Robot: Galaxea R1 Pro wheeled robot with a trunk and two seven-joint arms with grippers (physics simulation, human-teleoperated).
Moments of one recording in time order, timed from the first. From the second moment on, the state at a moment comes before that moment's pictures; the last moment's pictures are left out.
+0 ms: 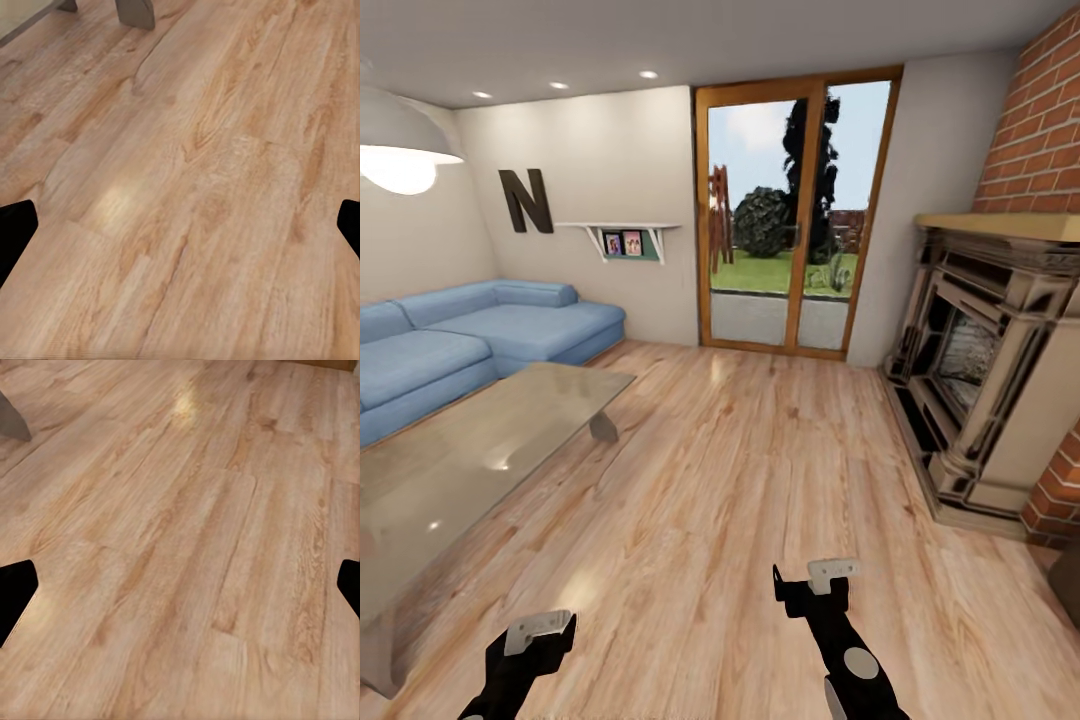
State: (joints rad) left arm -0.02 0.02 0.16 -1.21 0.00 0.11 0.00; right arm -0.14 0.07 0.20 -1.24 0.03 0.15 -0.13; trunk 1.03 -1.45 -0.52
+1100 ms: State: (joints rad) left arm -0.02 0.02 0.16 -1.21 0.00 0.11 0.00; right arm -0.14 0.07 0.20 -1.24 0.03 0.15 -0.13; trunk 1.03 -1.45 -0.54
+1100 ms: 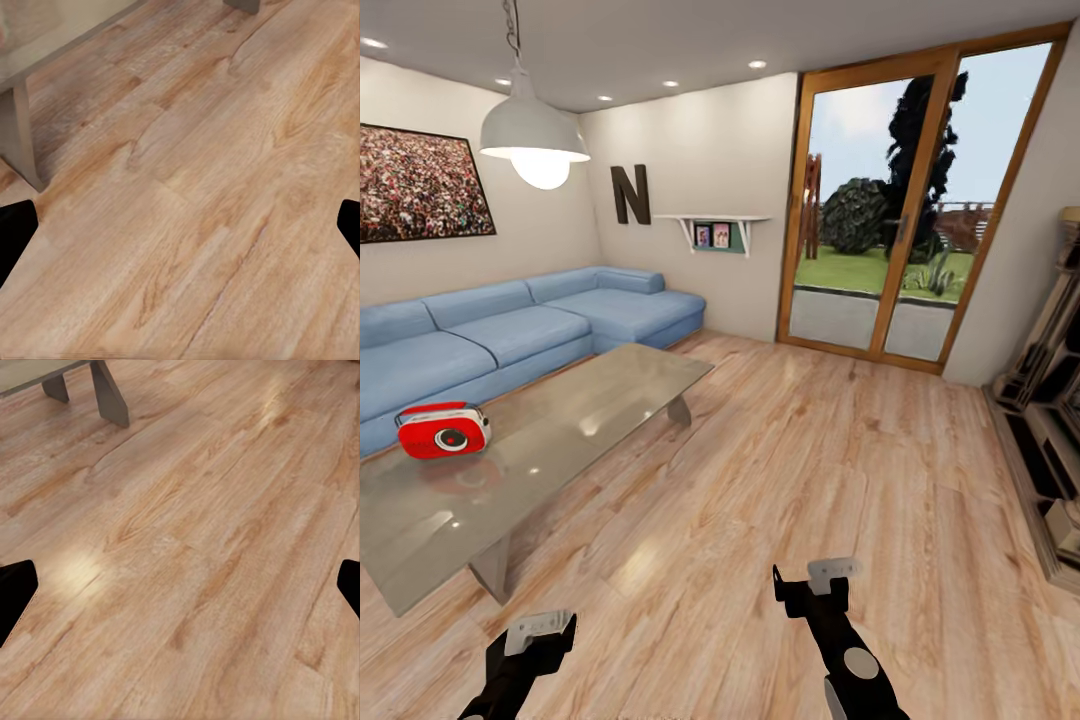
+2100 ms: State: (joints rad) left arm -0.02 0.02 0.16 -1.21 0.00 0.11 0.00; right arm -0.14 0.07 0.20 -1.24 0.03 0.15 -0.13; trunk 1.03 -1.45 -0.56
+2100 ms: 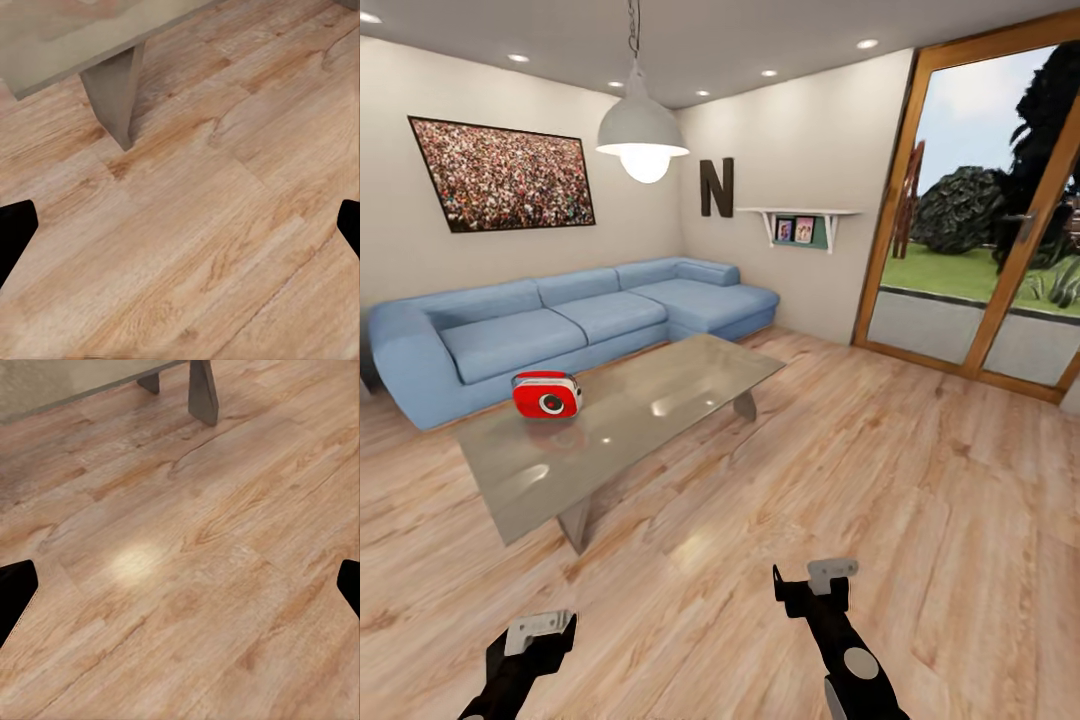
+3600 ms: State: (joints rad) left arm -0.02 0.02 0.16 -1.19 0.00 0.11 0.00; right arm -0.14 0.07 0.20 -1.24 0.03 0.15 -0.13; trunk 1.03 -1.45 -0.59
